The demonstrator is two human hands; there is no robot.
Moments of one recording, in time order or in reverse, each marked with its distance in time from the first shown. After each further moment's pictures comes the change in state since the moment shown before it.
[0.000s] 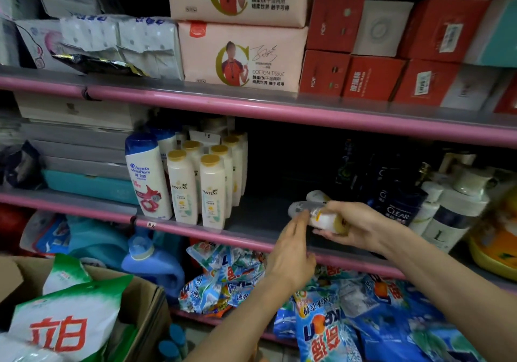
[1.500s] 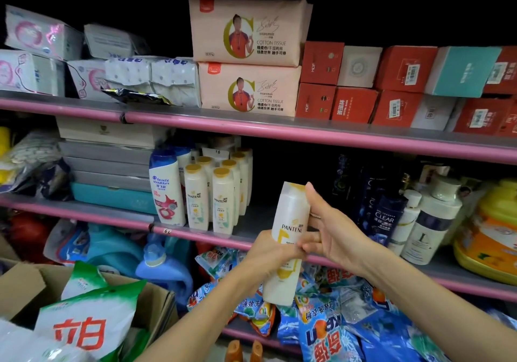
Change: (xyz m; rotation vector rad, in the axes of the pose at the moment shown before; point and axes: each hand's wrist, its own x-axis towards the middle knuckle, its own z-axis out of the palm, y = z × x) left_hand -0.044 0.021 -0.075 -0.675 -0.108 -0.290; right_hand -0.089 0.009 0.051 0.064 -0.287 -0.290
